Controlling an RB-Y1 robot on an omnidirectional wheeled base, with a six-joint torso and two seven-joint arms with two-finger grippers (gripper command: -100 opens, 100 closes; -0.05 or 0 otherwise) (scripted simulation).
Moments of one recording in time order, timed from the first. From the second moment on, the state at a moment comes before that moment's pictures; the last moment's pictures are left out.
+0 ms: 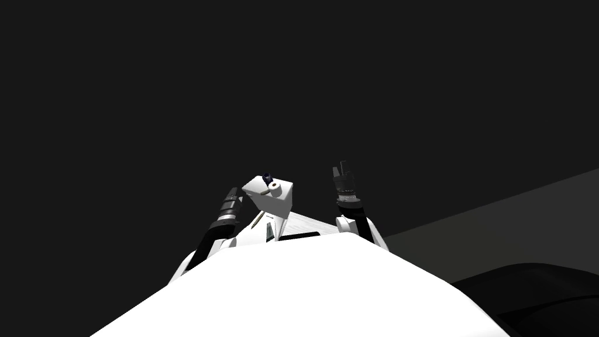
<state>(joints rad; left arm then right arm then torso) 0.53 0.13 0.16 -2.08 0.05 -0.06 0.01 0.49 -0.04 0.07 -2.26 0.10 -0.50 0.01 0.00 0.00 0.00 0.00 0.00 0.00</state>
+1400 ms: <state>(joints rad) 0.55 0.16 0.16 -2.05 0.02 0.11 0.06 0.49 -0.04 0.07 -2.26 0.10 -0.50 0.01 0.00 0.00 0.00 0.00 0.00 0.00</state>
